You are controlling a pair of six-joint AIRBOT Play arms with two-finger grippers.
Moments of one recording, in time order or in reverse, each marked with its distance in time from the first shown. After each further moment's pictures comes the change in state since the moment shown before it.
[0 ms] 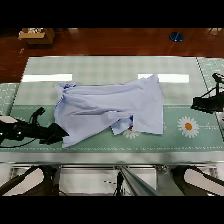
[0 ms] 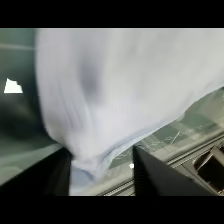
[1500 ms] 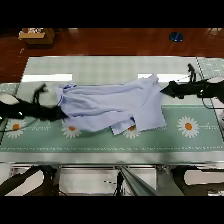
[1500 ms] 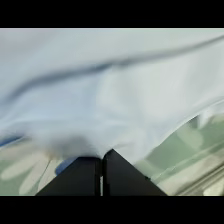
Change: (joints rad) left arm -0.160 0.021 0.325 -0.065 0.027 0.018; right arm 0.148 -0.282 0.144 0.731 -0.014 -0.264
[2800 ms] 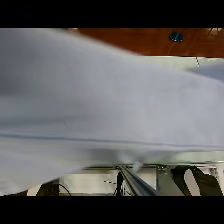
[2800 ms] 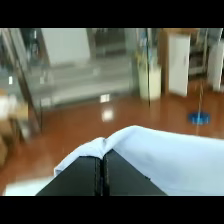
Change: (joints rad) left arm 0.001 0.566 1.337 0.320 -0.343 -0.296; right arm -0.061 0.962 0.862 -0.575 0.262 0.402
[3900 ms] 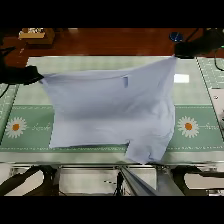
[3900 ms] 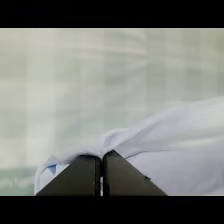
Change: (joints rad) left arm -0.002 -0.608 -0.923 -0.132 0.562 0.120; right arm 0.338 -0.954 -0.237 -0.136 -0.202 -0.019
